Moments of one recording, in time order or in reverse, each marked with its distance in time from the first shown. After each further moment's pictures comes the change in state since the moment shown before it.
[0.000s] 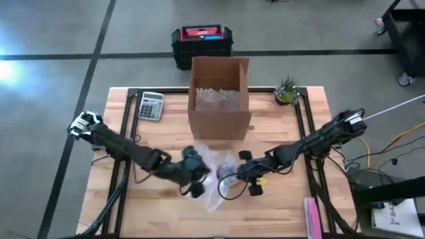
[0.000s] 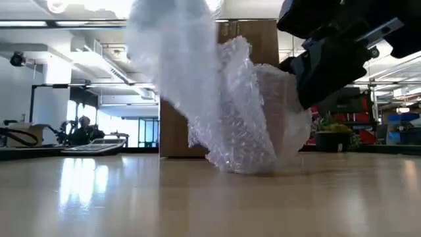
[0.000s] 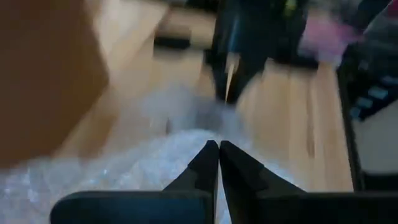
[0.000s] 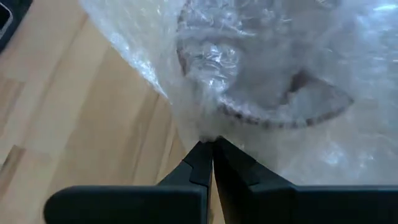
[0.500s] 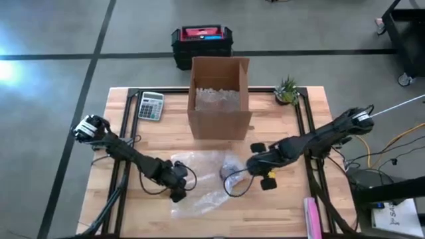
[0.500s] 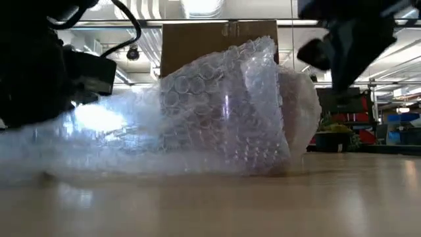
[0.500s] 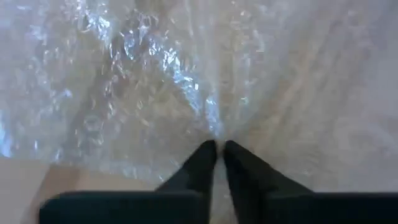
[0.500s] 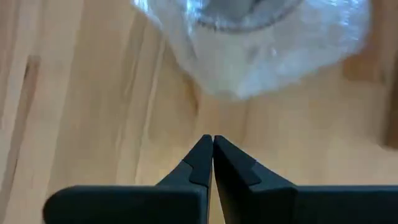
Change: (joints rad) left arm -0.106 0.016 -0.344 -0.312 0.319 -0.518; right arm -0.001 -0.155 0.082 -0.445 -0.015 0.057
